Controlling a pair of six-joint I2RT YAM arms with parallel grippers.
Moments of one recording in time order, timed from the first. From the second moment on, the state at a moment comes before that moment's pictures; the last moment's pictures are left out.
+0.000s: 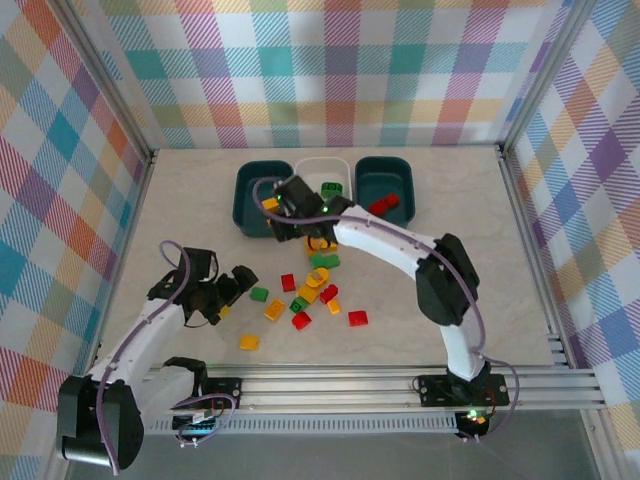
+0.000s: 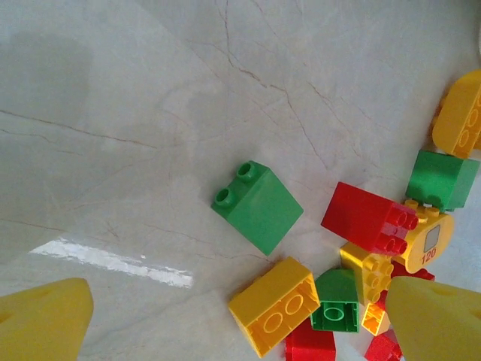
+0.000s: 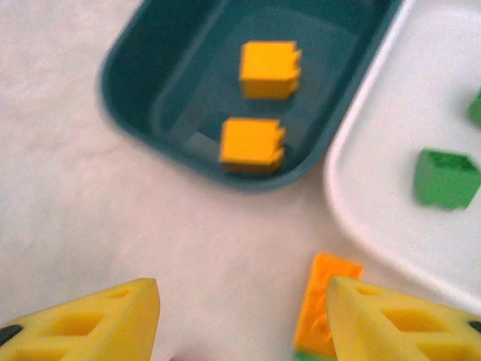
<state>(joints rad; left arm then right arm) -0.14 0.97 0.53 -0.61 0.29 -0.87 0.92 2.00 1.73 -0.60 0.16 0.33</state>
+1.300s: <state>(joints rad) -0.14 0.85 0.53 -0.70 0.19 -0.90 1.06 2.12 1.61 -0.62 0.24 0.50</state>
